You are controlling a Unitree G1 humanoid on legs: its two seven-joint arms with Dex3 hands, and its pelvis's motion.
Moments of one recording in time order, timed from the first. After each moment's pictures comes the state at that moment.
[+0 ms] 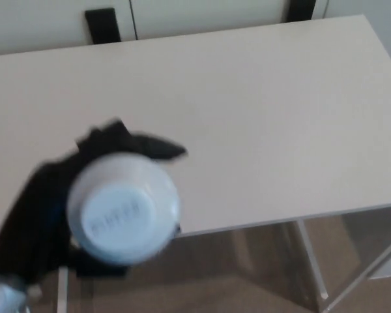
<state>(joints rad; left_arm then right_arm) 0.20 0.32 0.02 -0.72 -0.19 0.09 -0.29 0.05 -0.45 0.06 1.25 -0.19 -0.26 0.03</state>
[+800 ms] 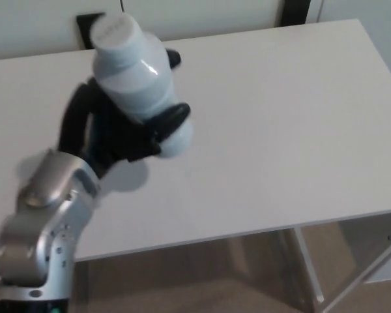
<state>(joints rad) -0.29 0.10 0.04 -0.11 -0.33 0.44 -0.17 0.05 -0.44 0.08 1.25 -0.20 -0.26 0.03</state>
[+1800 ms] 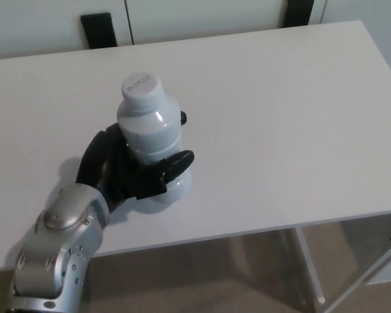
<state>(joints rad) -0.23 0.14 -0.02 0.00 -0.25 0.40 -0.17 0.05 -0.44 0.14 1.24 -0.24 -0.26 0.02</state>
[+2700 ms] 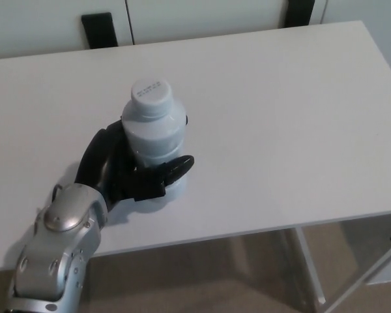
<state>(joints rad) -0.22 0.17 -0.05 0.01 -0.20 0.37 -0.19 0.04 -0.44 0.15 1.24 -0.26 -0.26 0.03</state>
